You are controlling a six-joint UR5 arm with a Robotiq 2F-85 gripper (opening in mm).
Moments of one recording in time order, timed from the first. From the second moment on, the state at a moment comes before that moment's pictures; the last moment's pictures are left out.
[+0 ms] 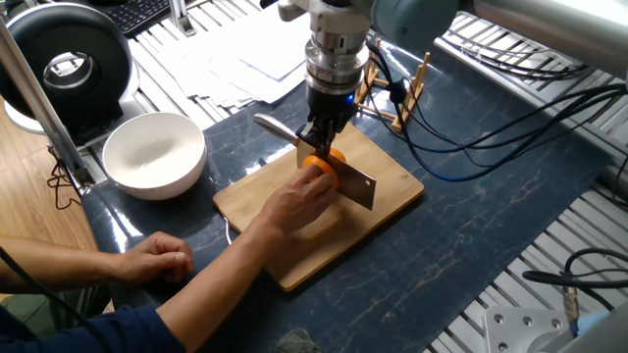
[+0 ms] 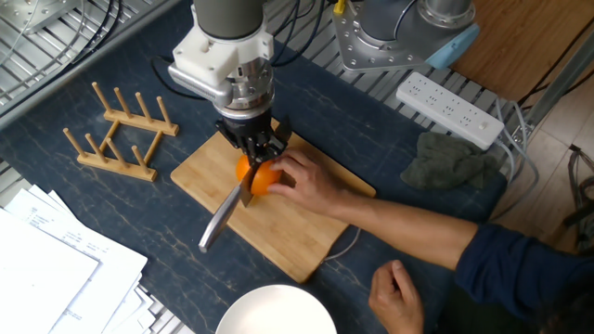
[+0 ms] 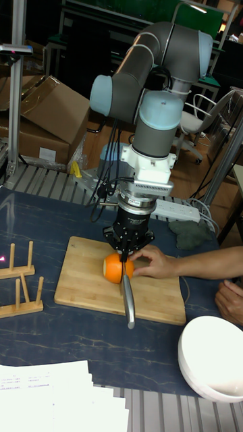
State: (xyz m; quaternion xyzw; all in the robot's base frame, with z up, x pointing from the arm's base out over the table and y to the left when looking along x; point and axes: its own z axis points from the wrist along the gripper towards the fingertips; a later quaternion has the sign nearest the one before) arm 0.513 0.034 0.090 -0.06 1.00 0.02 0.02
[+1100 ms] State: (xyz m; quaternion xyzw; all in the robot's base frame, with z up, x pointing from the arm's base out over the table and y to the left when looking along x) arm 0.538 0.034 0.092 -0.06 1.00 0.03 0.03
